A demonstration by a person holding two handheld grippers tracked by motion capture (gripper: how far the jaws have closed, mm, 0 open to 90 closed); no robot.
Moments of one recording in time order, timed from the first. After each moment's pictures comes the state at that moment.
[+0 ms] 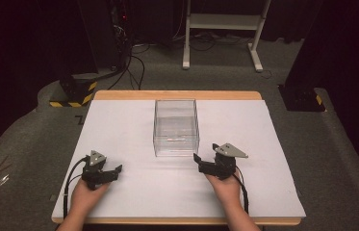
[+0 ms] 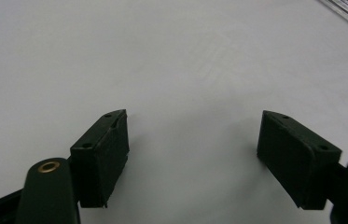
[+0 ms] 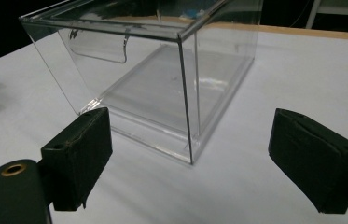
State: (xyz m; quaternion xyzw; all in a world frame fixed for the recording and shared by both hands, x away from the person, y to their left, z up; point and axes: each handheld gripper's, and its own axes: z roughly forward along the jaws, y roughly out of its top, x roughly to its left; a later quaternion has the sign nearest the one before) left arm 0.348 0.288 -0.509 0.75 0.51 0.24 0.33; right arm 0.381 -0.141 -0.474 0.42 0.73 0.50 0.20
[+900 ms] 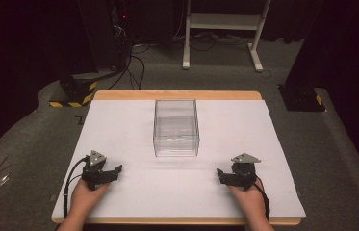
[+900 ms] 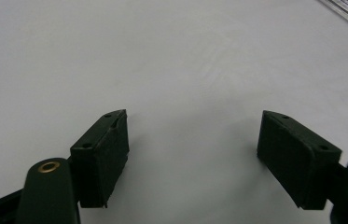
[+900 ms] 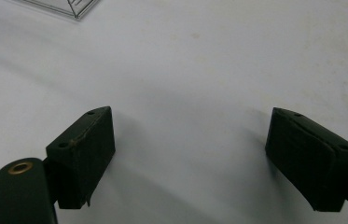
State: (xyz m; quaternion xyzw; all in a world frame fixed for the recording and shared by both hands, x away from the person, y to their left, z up) left arm 0.348 0.288 -0.509 0.75 0.51 0.24 0.33; right arm 0.371 -0.200 -0.504 0.48 0.79 0.32 0.20
